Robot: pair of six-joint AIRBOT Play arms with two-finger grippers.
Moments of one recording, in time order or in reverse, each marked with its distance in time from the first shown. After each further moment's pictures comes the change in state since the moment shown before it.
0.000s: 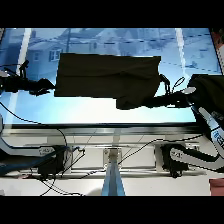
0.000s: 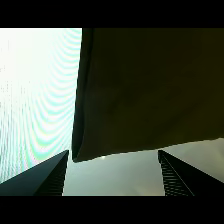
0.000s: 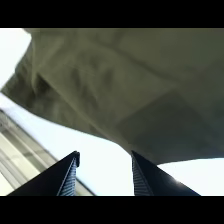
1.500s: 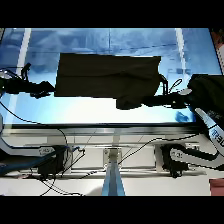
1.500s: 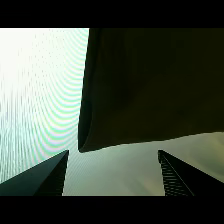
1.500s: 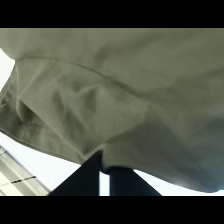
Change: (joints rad) left arm 0.000 0.000 -0.040 0.029 0.002 -0.002; right arm 0.039 -0.034 -0.027 0.107 -0.145 -0.033
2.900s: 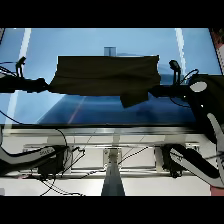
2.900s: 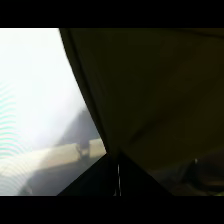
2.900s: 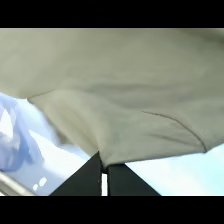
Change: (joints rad) left arm 0.004 0.207 -0.016 -0.075 -0.015 0.072; right arm 0.000 0.333 0.101 -0.192 0.018 0.233
